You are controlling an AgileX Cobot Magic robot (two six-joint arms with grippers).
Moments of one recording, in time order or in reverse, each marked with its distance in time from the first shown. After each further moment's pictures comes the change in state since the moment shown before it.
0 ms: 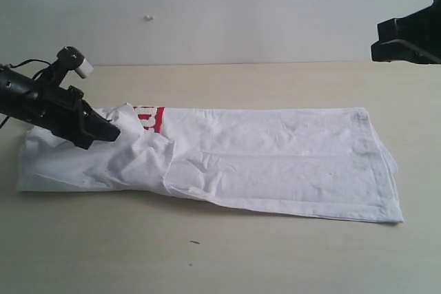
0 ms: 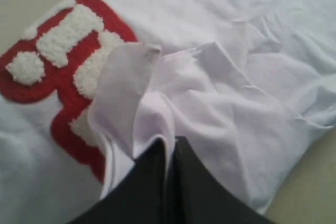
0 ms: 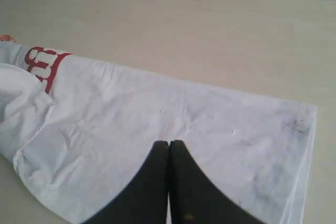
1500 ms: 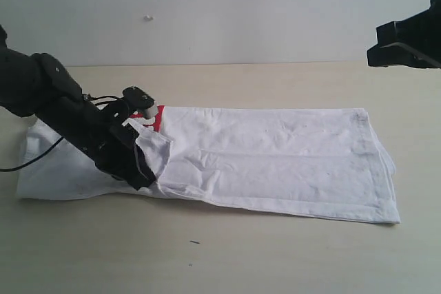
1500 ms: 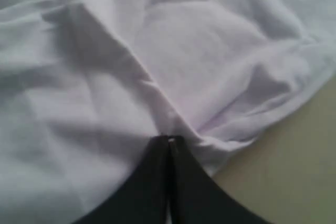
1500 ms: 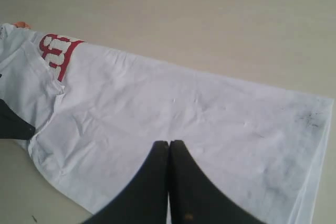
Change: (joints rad) left arm -0.280 0.045 -0.002 0.361 -0.096 -0.497; right arm 0.000 0.000 0.000 0.000 0.045 0.002
